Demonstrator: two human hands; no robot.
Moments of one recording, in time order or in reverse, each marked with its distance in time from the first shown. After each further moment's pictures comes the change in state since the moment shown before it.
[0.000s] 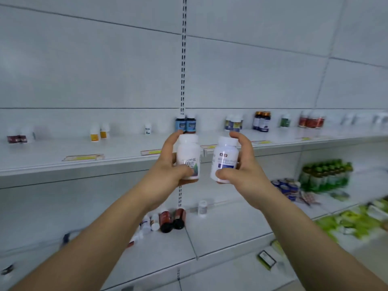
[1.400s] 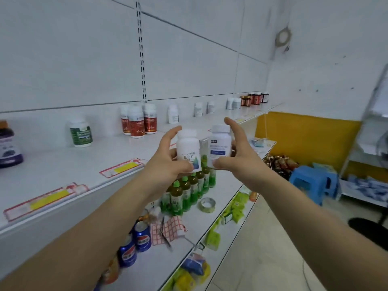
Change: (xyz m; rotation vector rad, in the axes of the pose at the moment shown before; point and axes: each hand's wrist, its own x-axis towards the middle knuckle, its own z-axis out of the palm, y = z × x) left_hand 0.493 -0.218 0.625 -0.041 -0.497 -0.100; right_hand 0.169 0.195 -0.716 -0.306 0.437 0.181
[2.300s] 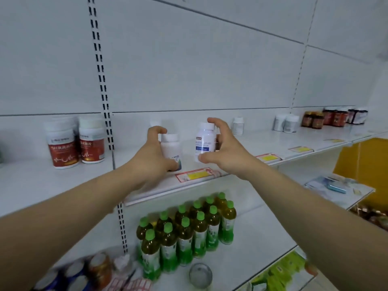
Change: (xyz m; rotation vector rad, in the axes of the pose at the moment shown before) left_hand 0.319 -0.051 0.082 0.601 0.534 -0.081; right_hand 0.362 0.163 -0.145 -0.002 -0.432 -0.200
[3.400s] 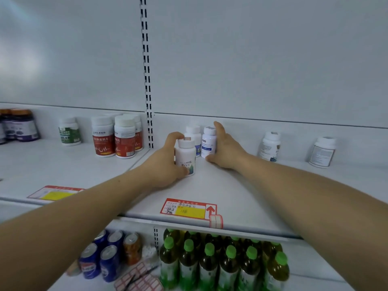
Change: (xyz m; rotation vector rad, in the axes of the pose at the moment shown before) left_hand 0.069 -0.012 0.033 0.471 0.296 -0.315; right_hand 0.208 0.088 0.037 -0.458 -0.349 -0.264
